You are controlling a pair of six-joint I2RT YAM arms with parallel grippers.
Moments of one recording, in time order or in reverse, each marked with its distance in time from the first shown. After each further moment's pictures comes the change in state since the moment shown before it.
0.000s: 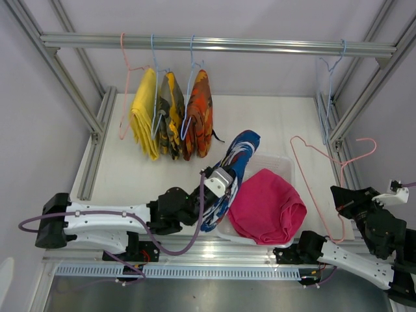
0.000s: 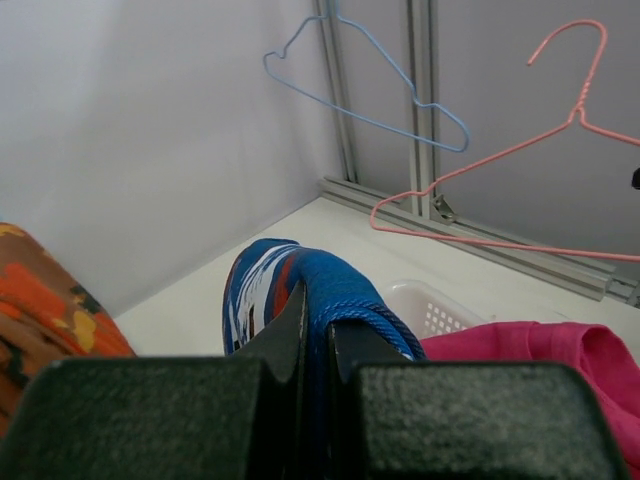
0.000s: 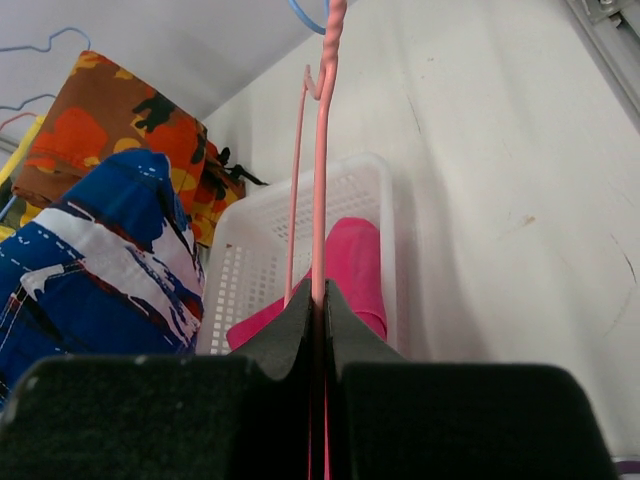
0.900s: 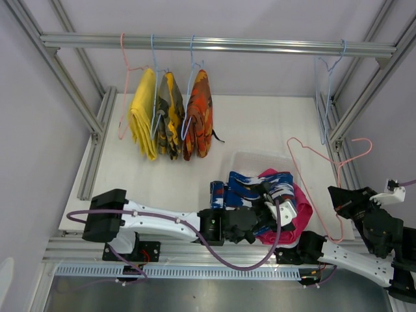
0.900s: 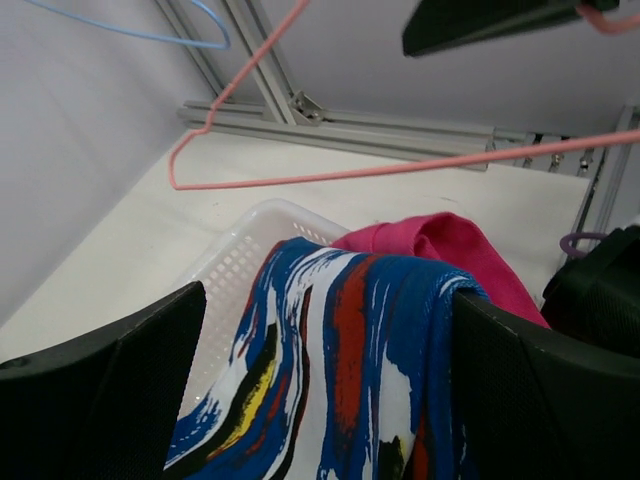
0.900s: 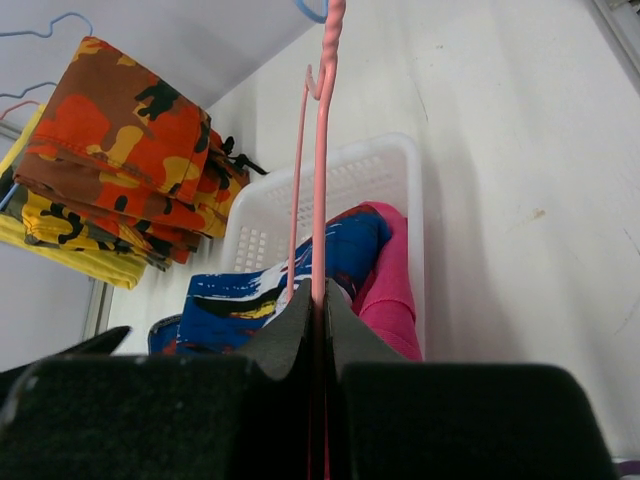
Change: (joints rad) left arm -0.139 0.499 0.342 -0.241 0.064 -0.078; right arm 0.048 -0.010 -0.021 -0.022 0.008 0.035
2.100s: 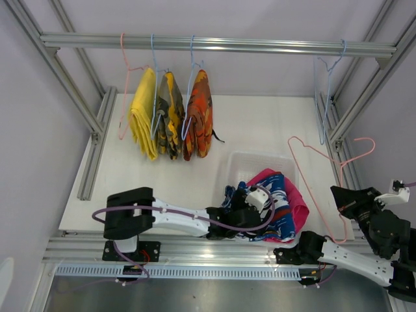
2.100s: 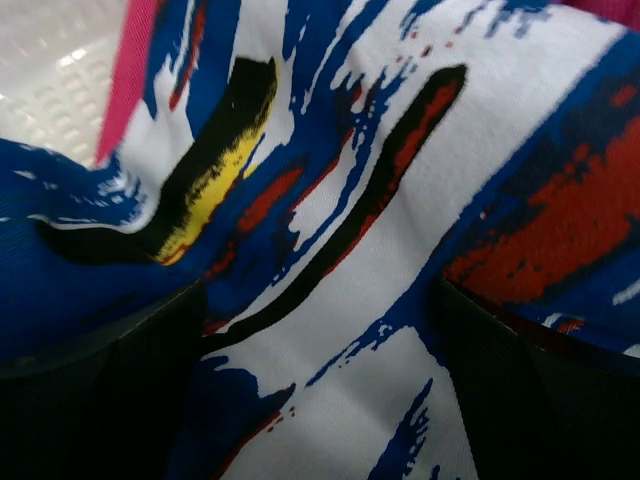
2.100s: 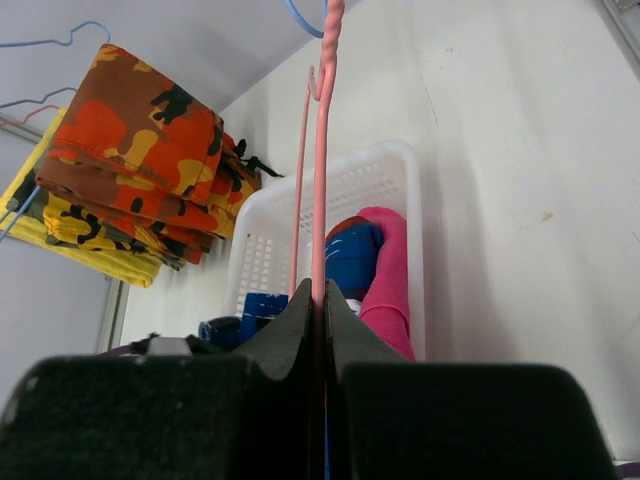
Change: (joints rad) left arm 0.110 0.105 -0.179 -0.254 0.029 -0.756; right arm 0.011 -0.011 0.022 -0.005 0.000 -0.002
